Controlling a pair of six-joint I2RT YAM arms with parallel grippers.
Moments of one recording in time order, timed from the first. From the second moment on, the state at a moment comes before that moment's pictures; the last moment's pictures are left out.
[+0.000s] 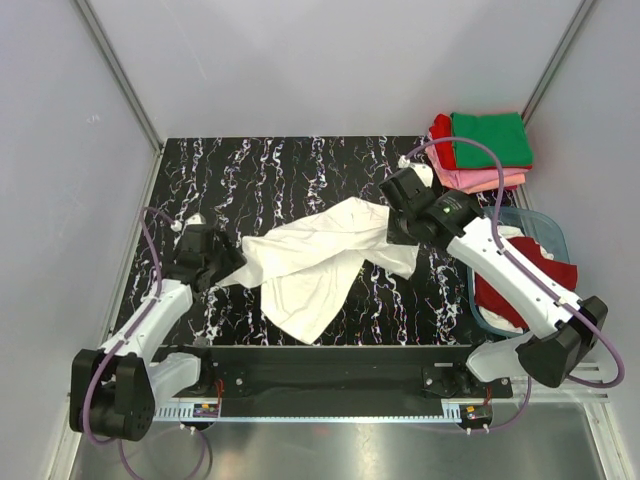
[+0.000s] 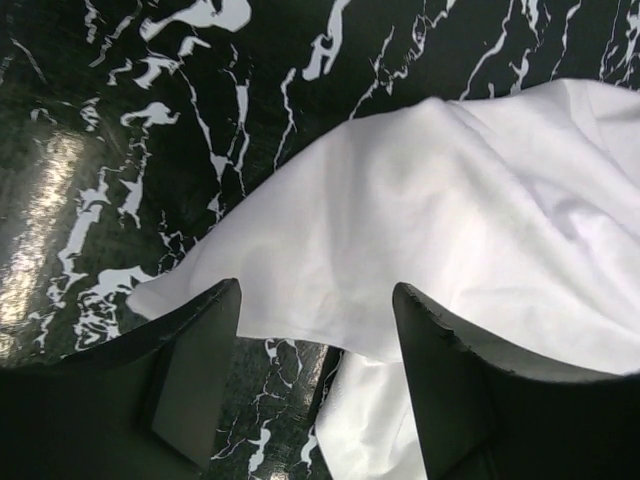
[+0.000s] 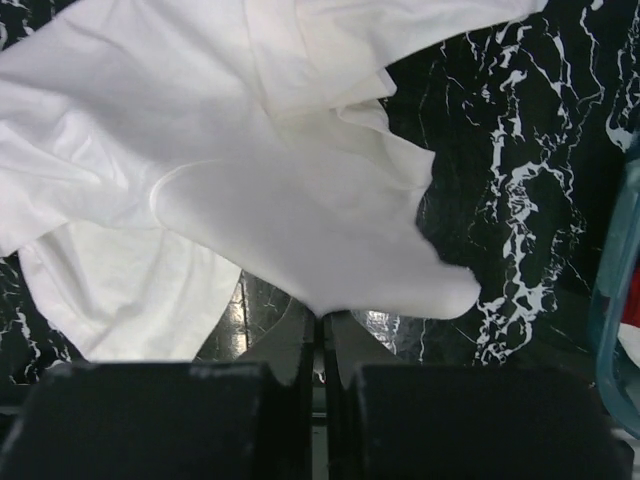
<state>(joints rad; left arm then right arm) -0.13 1.05 0.58 -0.36 -0.04 -0.67 0.69 1.37 1.46 -1.05 0.37 0.65</state>
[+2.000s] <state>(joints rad) -0.24 0.69 1.31 -0.80 -0.21 -0.62 0.49 1.14 1.82 -1.10 0.24 0.45</state>
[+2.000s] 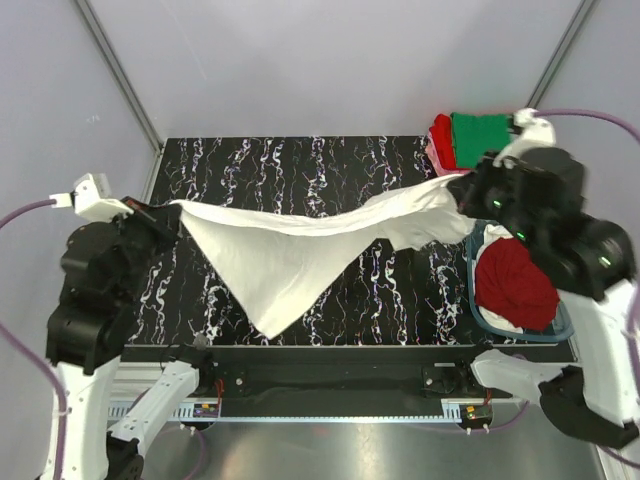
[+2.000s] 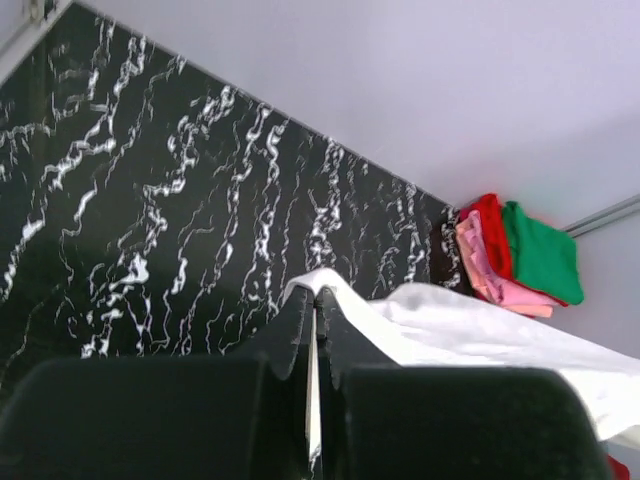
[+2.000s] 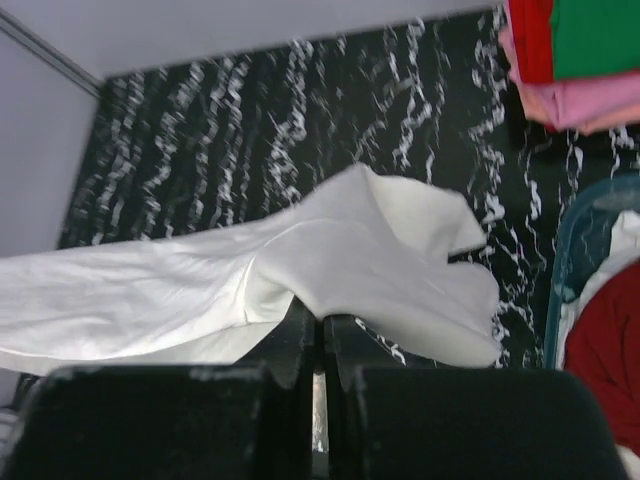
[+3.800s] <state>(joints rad) 0.09 1.38 1.40 -0.76 -0.07 -0.37 0.32 1.83 1.85 -0.61 0.11 0.36</state>
